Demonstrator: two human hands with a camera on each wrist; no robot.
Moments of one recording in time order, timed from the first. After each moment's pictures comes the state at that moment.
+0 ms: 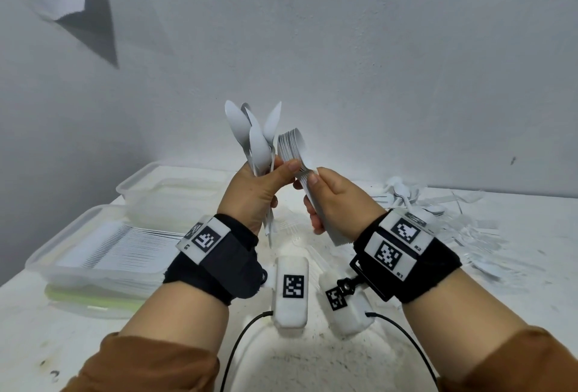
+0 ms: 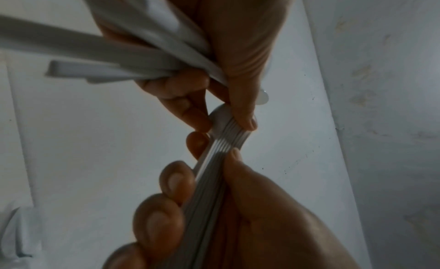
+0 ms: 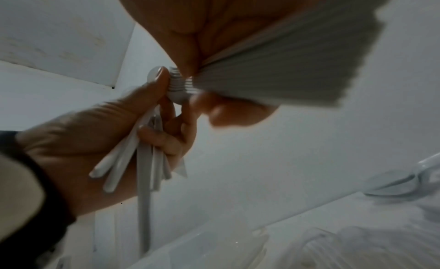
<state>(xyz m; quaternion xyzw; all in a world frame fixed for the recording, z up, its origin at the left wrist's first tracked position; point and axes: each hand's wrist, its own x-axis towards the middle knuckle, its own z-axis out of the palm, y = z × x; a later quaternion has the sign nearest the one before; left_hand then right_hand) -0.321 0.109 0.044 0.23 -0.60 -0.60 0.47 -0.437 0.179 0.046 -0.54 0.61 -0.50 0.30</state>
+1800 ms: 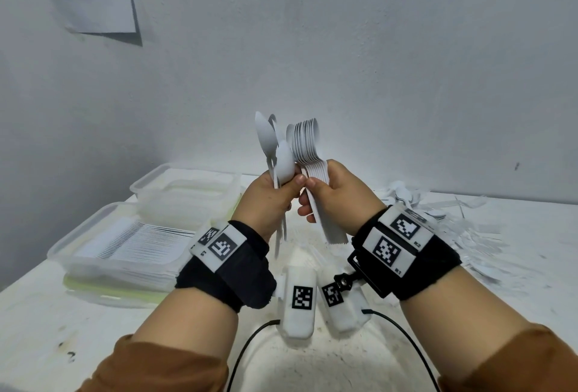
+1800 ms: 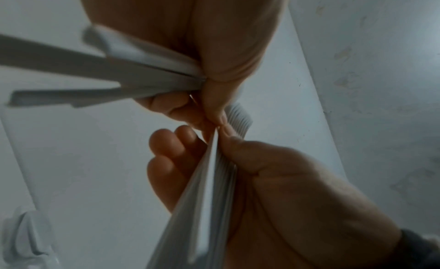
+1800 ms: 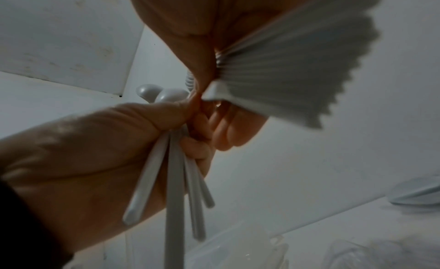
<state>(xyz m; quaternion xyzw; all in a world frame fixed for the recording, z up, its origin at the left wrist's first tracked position) -0.327 0.126 0.038 0.27 -0.64 -0.56 0.45 -0.431 0.183 0.058 -0.51 0.62 -0.52 0.30</state>
